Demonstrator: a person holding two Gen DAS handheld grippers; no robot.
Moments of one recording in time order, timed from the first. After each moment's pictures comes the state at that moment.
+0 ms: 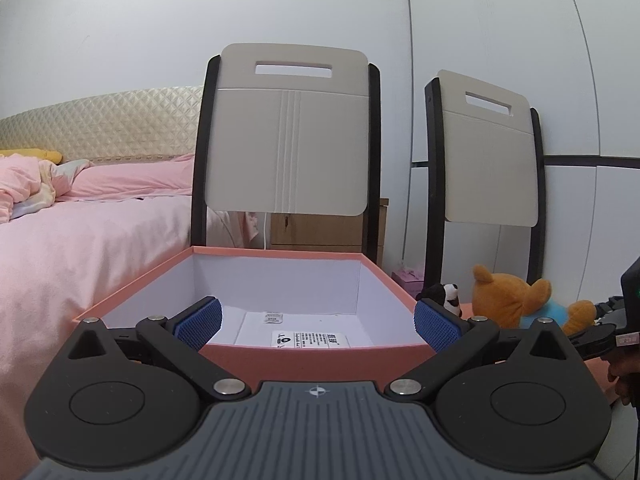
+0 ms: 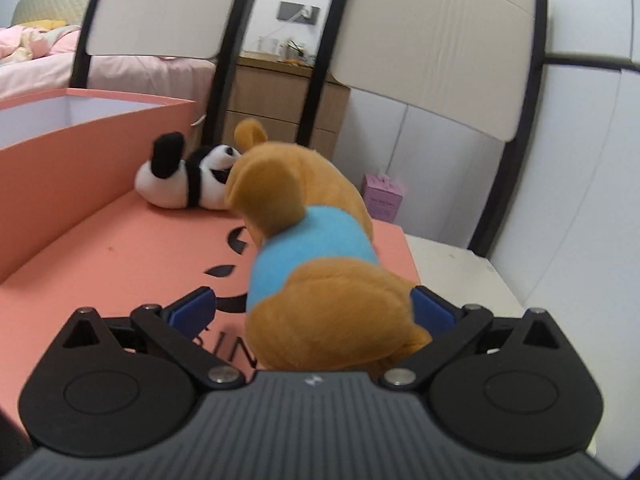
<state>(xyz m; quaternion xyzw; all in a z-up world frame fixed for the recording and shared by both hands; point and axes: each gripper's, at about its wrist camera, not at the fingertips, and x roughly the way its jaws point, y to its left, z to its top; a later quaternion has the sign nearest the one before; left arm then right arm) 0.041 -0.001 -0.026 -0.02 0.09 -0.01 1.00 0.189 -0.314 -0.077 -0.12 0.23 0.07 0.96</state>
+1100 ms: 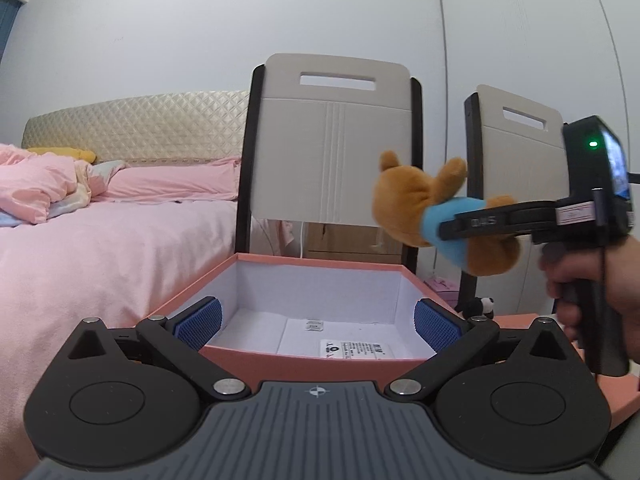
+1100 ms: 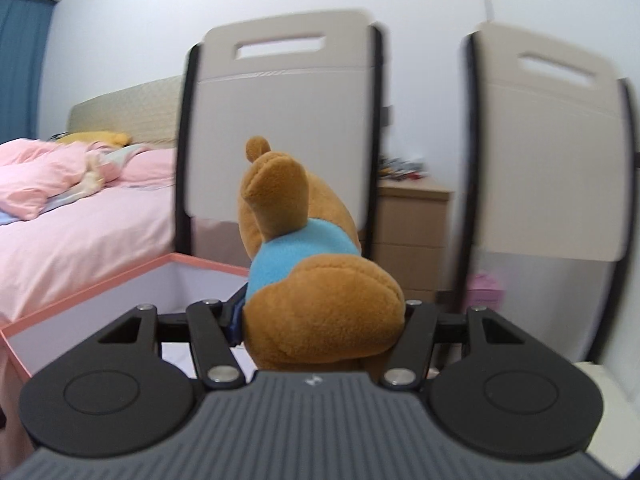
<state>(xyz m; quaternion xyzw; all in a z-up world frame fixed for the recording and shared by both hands) 0.032 0.025 -0.016 -0.03 0.09 0.04 1.00 0.216 -0.160 0.026 -0.03 0.13 0.20 0.97</state>
